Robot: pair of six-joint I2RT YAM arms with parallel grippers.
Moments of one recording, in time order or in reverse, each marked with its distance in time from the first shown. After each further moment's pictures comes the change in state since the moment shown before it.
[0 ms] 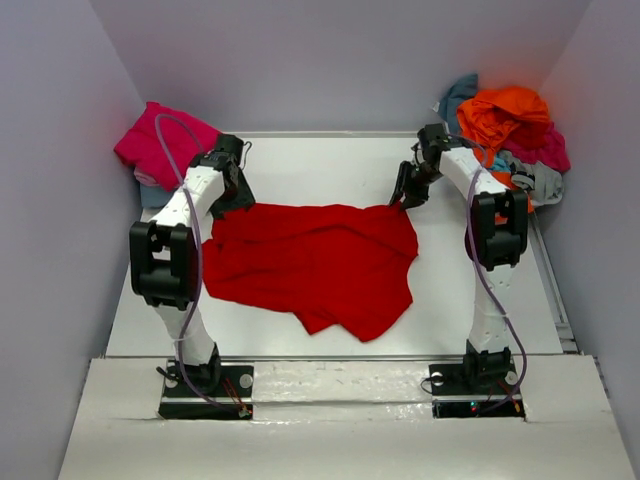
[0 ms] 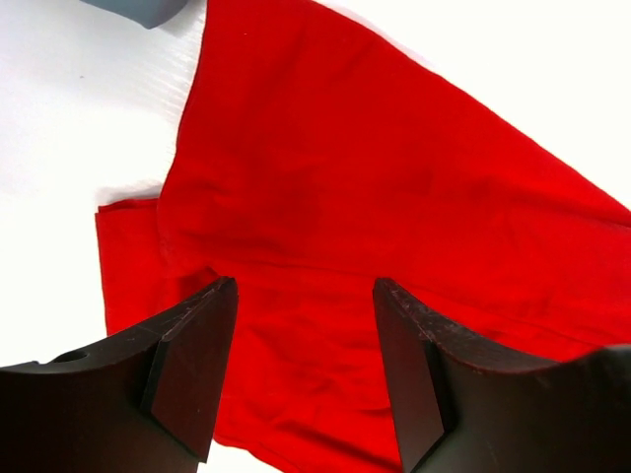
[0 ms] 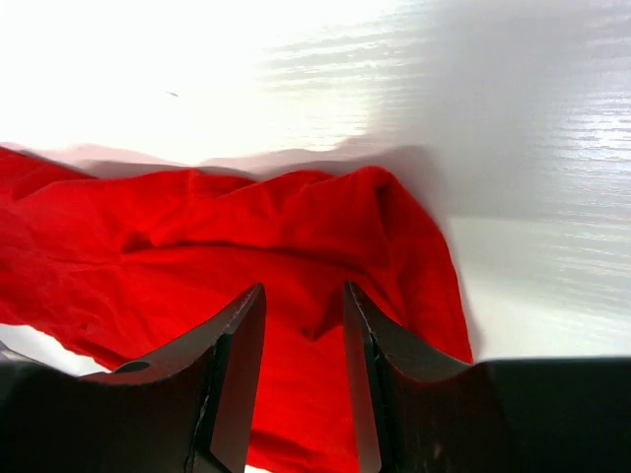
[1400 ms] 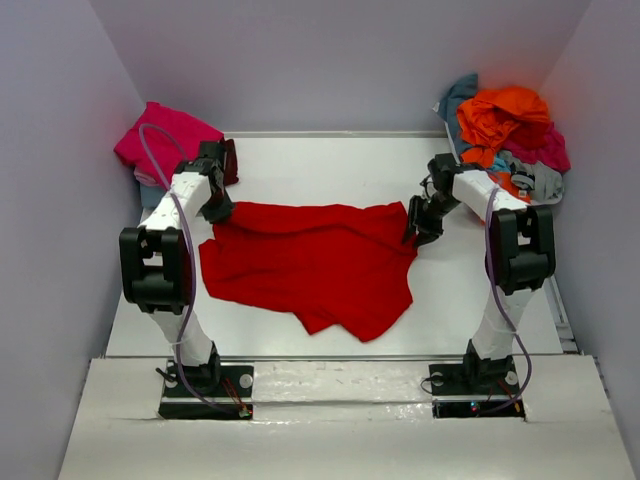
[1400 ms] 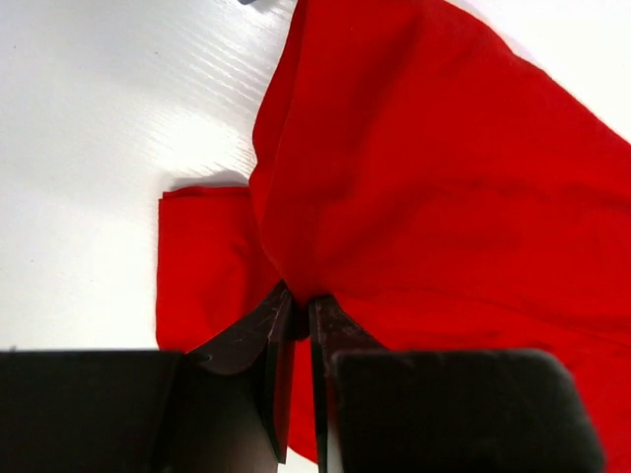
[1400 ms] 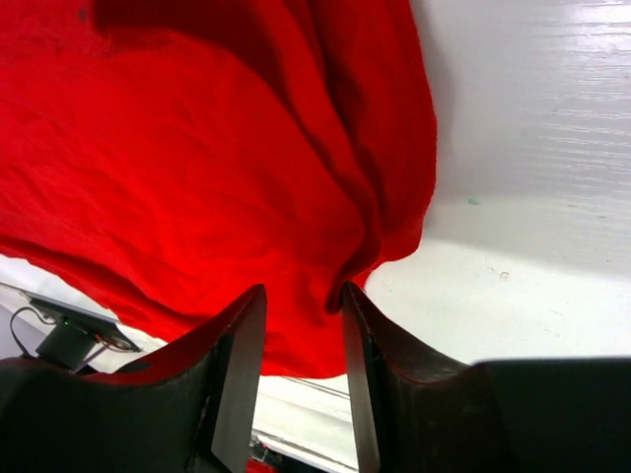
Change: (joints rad) left arm 0.080 -0.045 -0.077 -0.001 0.015 0.044; right arm -0.015 -0.291 -0.442 -0.051 -0.020 -0.039
